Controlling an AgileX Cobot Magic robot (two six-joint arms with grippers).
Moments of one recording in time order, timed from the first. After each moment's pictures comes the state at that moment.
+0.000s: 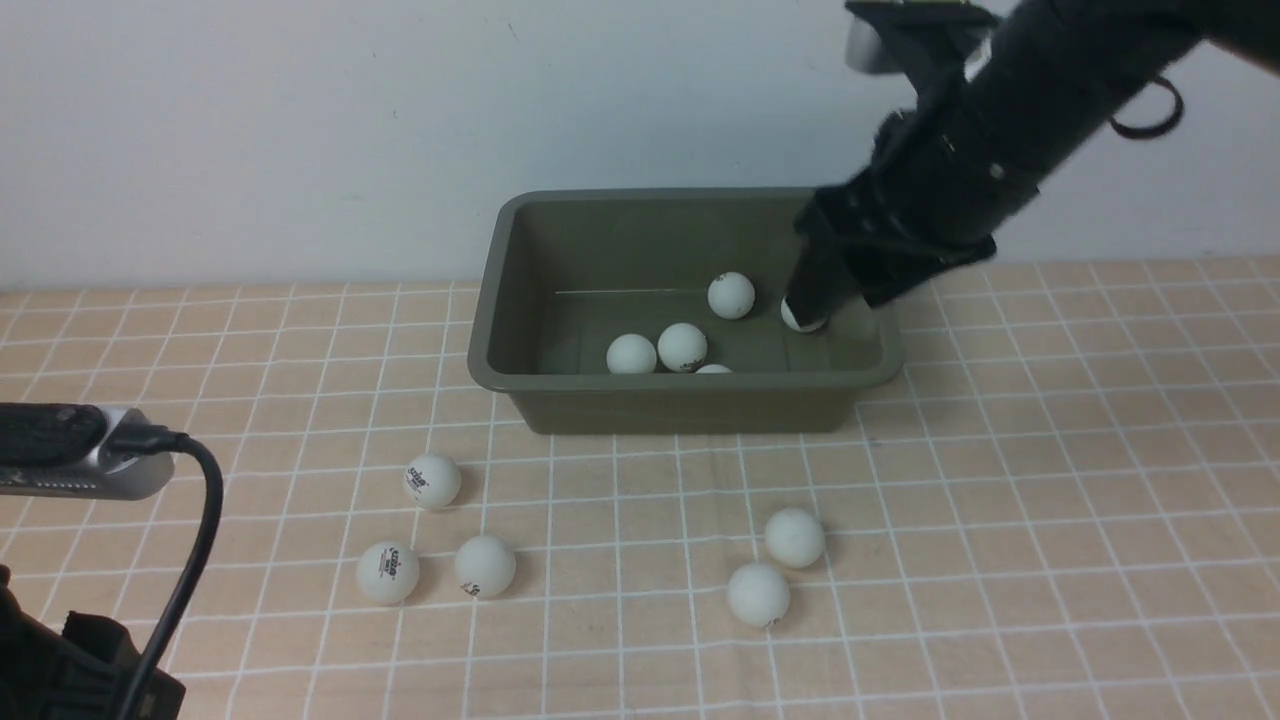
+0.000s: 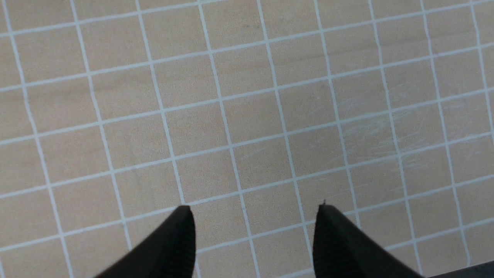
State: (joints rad) right arm 0.36 1.76 -1.61 0.33 1.25 -0.18; left arm 0.03 0.88 -0.74 -0.27 1.15 0.21
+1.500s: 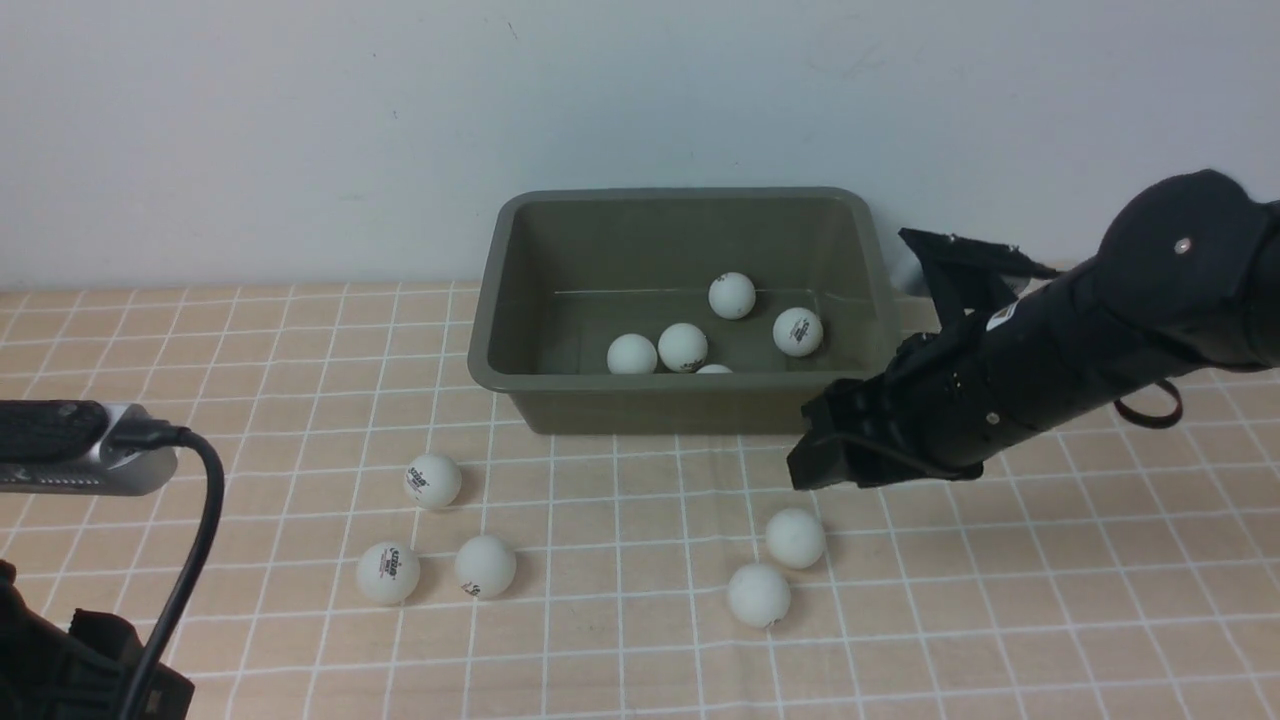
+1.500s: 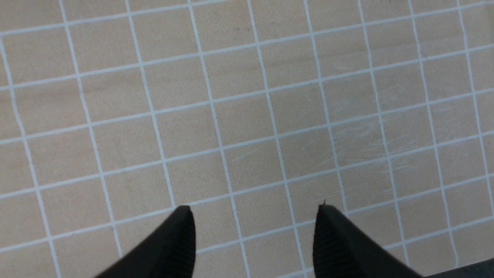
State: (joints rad) right arm 0.36 1.68 -1.10 0.61 0.77 -0.25; left arm 0.03 0.88 -0.74 -0.29 1.15 0.21
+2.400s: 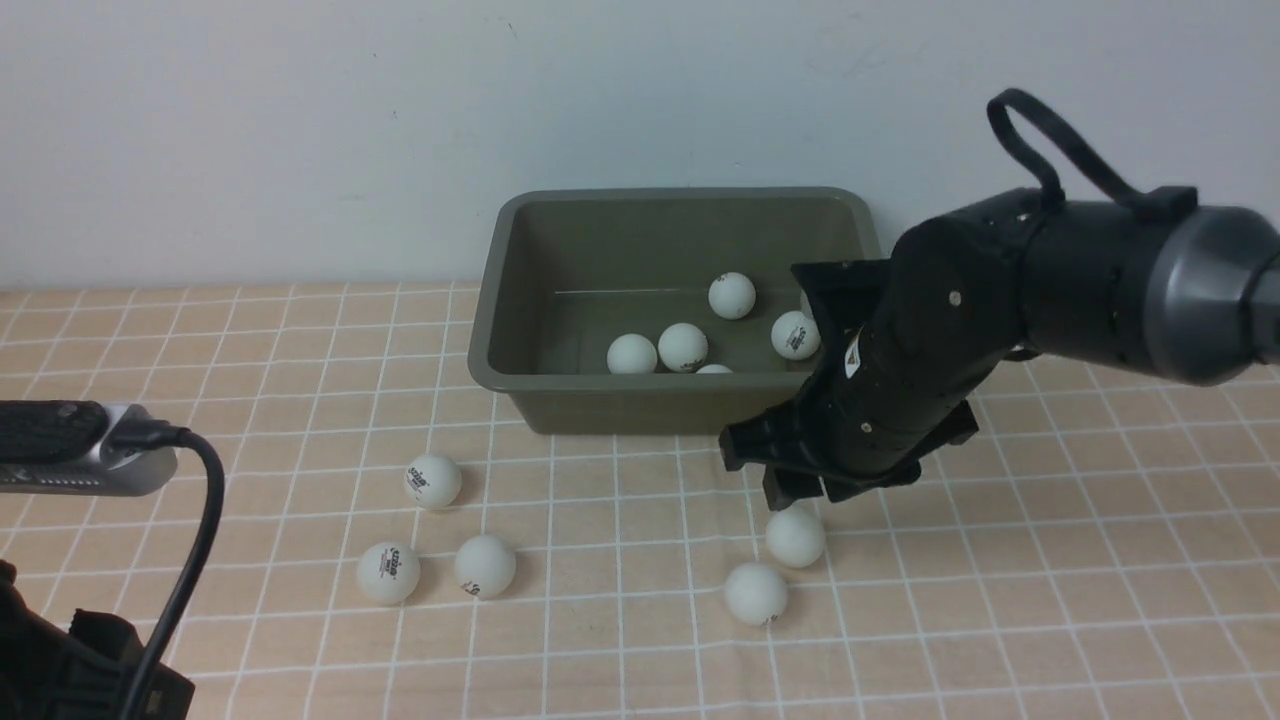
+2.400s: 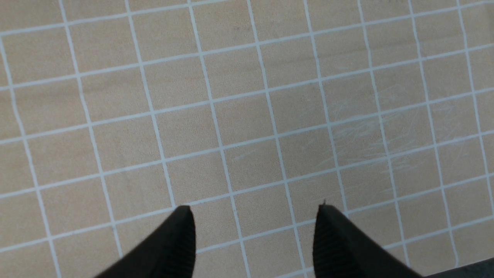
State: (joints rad) right arm 0.54 1.87 -1.31 0.08 0.85 0.32; left arm 0.03 0.88 -0.74 -0.29 1.15 0.21
